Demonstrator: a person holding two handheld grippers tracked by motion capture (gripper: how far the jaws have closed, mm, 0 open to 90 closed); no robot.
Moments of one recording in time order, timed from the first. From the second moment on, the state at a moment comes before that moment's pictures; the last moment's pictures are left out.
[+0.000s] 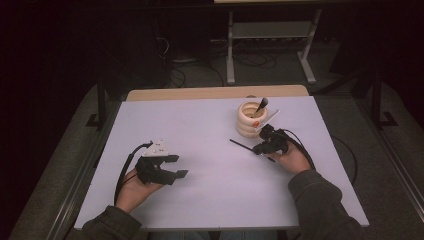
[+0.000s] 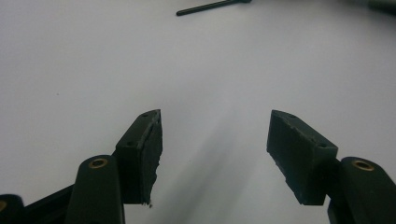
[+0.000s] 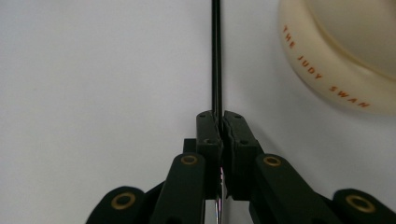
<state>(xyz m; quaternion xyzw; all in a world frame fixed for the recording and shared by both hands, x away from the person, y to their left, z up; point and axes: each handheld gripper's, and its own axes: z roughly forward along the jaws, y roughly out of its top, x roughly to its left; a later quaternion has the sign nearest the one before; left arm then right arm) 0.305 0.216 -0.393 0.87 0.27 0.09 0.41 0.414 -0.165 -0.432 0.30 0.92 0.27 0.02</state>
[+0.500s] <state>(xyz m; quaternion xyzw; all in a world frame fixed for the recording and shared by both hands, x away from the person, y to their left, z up) 0.302 0.206 -0.387 0.87 0.25 0.09 0.41 0.387 -0.169 -0.384 0.24 0.92 0.30 0.04</state>
